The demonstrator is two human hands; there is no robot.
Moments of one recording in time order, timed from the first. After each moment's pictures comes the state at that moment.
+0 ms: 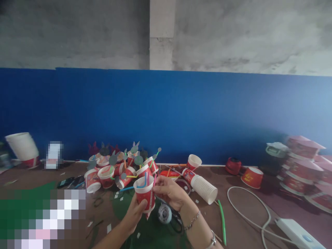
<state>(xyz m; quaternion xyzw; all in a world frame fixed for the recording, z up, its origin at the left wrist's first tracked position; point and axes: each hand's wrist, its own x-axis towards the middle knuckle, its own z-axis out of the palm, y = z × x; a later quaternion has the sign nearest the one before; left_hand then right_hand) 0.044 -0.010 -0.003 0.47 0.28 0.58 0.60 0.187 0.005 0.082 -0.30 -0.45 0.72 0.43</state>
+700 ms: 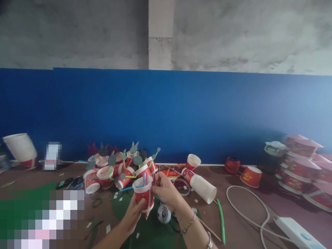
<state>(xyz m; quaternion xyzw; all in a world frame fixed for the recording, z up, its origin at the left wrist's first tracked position) 0.042 -0.005 -0.006 0.47 0.29 0.58 0.59 0.170 0.004 0.077 -0.33 -0.53 0.60 0.50</state>
